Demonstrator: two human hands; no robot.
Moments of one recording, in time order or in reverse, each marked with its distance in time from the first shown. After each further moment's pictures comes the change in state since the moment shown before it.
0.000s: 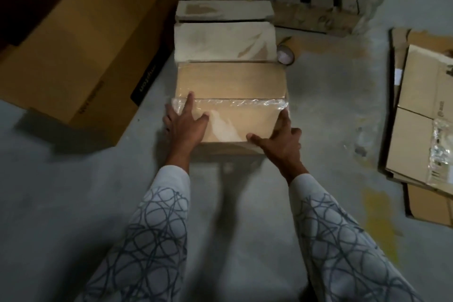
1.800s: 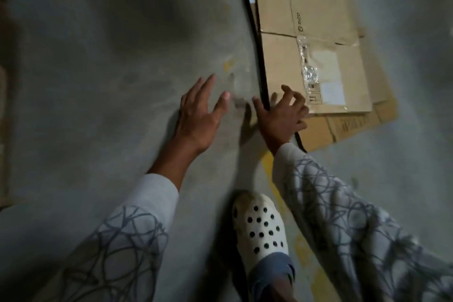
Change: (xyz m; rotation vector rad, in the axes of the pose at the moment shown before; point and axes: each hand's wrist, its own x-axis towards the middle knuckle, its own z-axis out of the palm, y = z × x) left_hand -0.046 0.194 0.323 -0.199 -0.547 0.703; right_hand 0.133 0.276 -0.155 -0.356 0.763 0.483
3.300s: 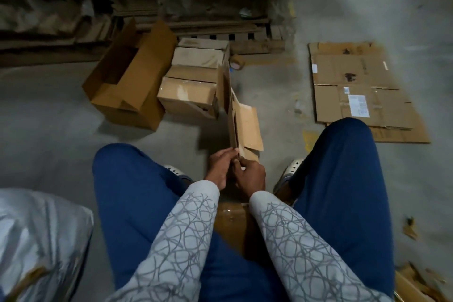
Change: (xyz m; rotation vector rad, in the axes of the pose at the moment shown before) left_hand -0.573 0.198 -0.092 -0.830 0.480 -0.559; right_hand -0.486 0.100 -0.395 0.531 -0.697 -0.534
